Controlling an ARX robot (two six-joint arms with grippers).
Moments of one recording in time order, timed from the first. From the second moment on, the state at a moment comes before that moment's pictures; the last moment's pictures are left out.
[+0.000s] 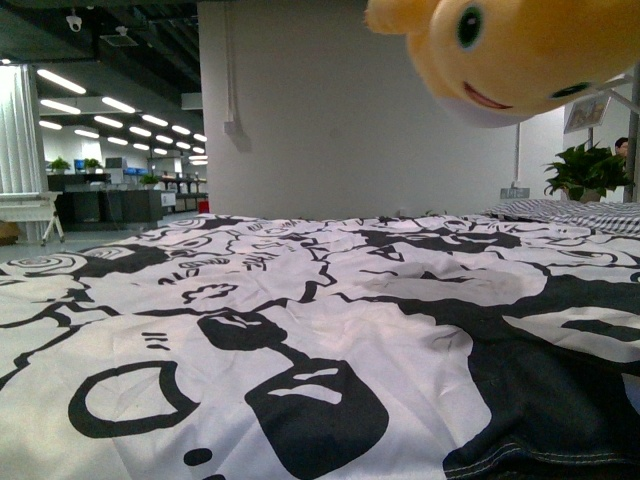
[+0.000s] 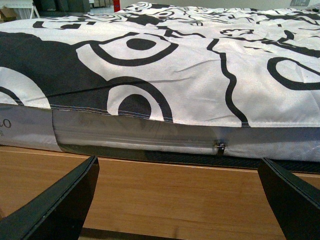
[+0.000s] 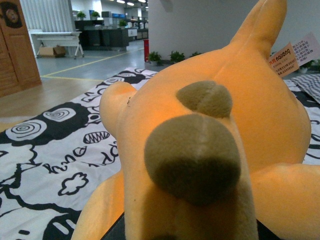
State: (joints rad) left arm 0.00 0.00 0.01 0.00 0.00 -0.01; right arm 0.29 1.16 1.17 0.12 0.08 0.01
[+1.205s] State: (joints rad) left arm 0.00 0.00 0.01 0.00 0.00 -0.01; right arm 0.23 0.19 0.19 0.16 0.16 0.04
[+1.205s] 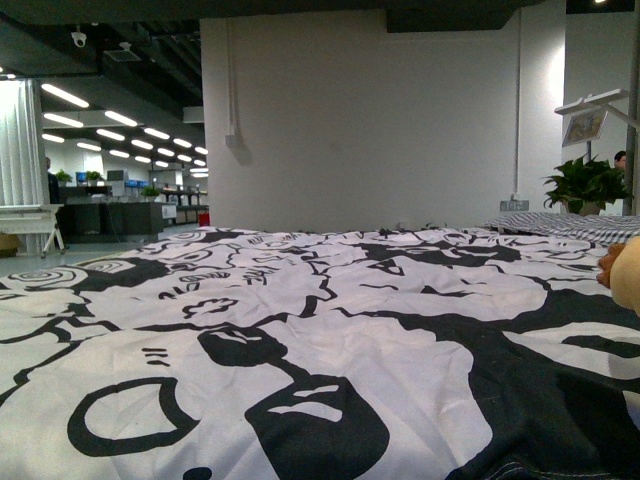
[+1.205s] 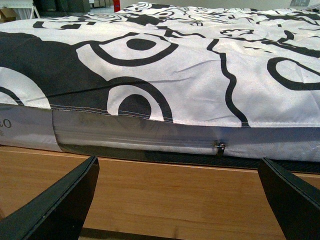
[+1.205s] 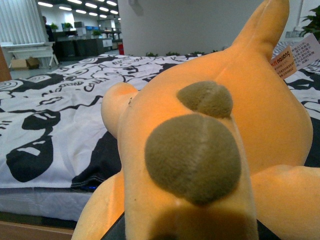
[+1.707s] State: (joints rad) left arm 0.00 0.00 0.01 0.00 0.00 -0.01; right arm -0.04 0.03 0.02 0.15 -0.05 0.12
